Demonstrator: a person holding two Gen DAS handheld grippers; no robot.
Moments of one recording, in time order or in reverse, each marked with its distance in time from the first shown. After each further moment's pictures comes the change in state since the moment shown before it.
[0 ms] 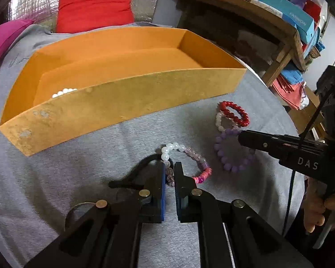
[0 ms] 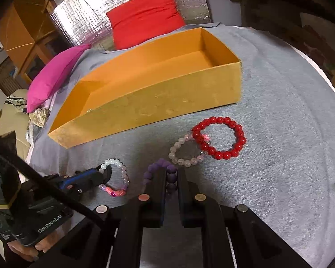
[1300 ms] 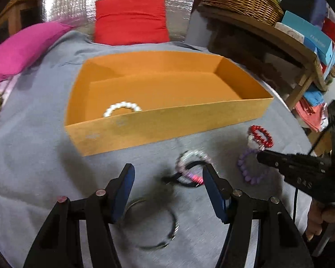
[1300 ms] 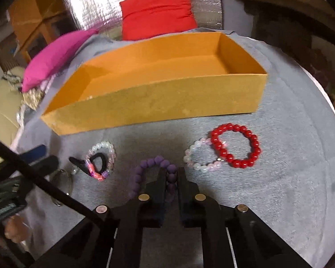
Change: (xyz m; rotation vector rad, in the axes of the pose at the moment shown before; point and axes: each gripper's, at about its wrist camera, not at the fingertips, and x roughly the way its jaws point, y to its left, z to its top) left arm -0.037 0.034 -0.001 -0.098 -0.115 0.156; right arm 0.014 0.027 -0.001 -0.106 -0.020 -0.059
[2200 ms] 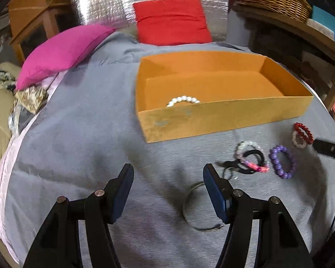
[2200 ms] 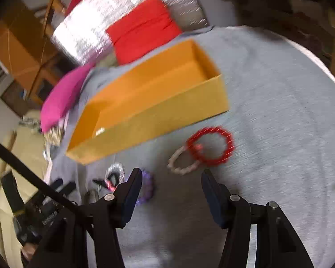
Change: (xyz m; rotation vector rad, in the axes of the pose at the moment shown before) left arm -0.029 0.030 -0.022 -0.048 -0.007 0.316; right arm -0.018 -0.036 0.010 0.173 0.017 0.176
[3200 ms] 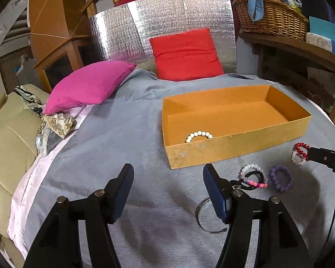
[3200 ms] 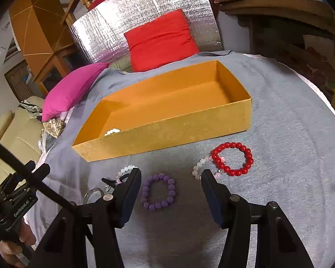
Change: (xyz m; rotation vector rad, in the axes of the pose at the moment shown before) left arm -0.063 -0.003 0.000 0.027 -0.218 0.136; right arm -0.024 0.039 -0.018 -0.117 -0.155 -0.056
